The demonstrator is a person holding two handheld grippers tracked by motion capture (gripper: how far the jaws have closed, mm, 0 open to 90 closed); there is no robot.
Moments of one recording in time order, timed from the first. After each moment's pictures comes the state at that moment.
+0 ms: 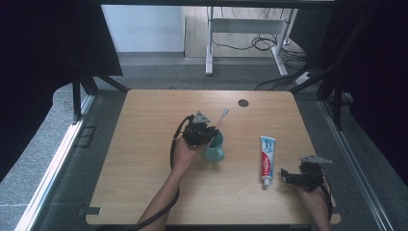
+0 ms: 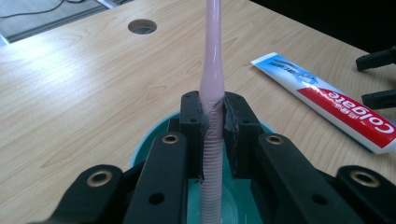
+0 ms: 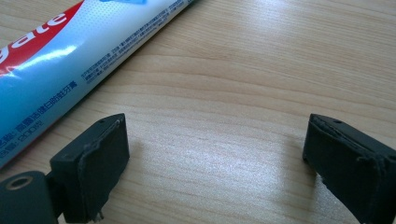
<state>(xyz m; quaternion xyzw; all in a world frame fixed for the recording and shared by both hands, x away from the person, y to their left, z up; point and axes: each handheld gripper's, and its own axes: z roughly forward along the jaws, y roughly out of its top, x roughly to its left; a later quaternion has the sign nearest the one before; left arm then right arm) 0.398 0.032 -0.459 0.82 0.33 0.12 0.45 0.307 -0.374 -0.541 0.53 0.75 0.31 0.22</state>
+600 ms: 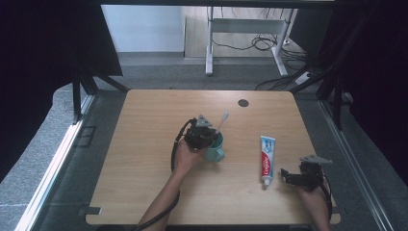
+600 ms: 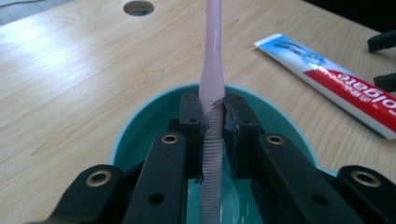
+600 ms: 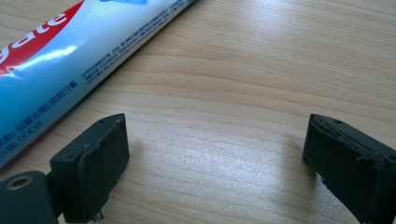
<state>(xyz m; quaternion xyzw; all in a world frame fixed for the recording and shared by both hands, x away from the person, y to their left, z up) 0.396 0.026 -0.471 0.83 0.33 0.12 0.42 0.307 -0.374 -0.541 0.53 0.75 0.31 0.23</state>
